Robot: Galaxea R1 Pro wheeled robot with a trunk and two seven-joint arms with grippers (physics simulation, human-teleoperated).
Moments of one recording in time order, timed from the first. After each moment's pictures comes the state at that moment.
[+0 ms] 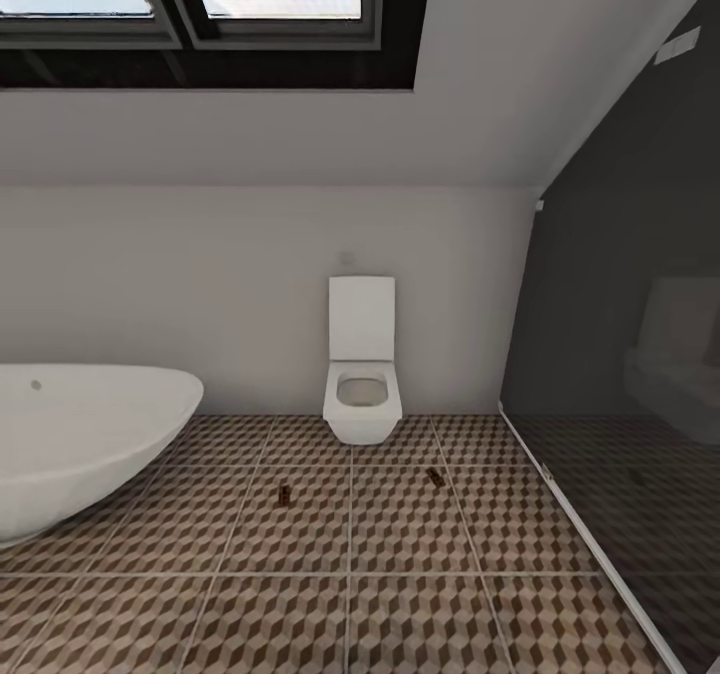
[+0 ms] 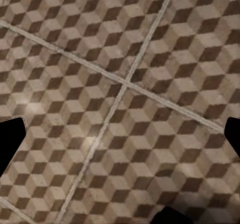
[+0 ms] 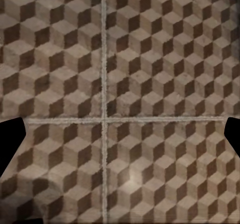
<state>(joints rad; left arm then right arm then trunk) -0.38 0.15 -0.16 0.00 0.50 -0.06 0.25 -0.42 -0.17 -0.17 0.03 0.26 -0.11 -0.07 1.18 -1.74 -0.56</state>
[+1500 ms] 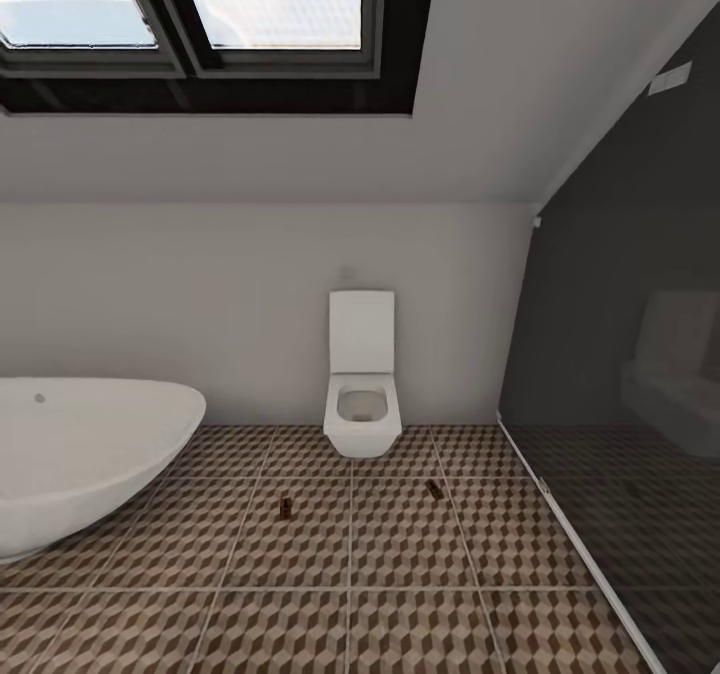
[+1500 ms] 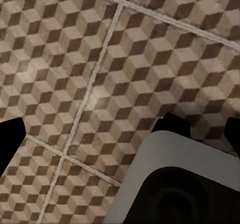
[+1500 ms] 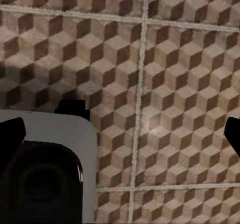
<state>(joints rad) -0.21 0.06 -0.16 0.00 0.50 -0.06 0.25 -0.17 -0.11 -0.17 0.03 0.26 -0.14 -0.03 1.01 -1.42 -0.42</state>
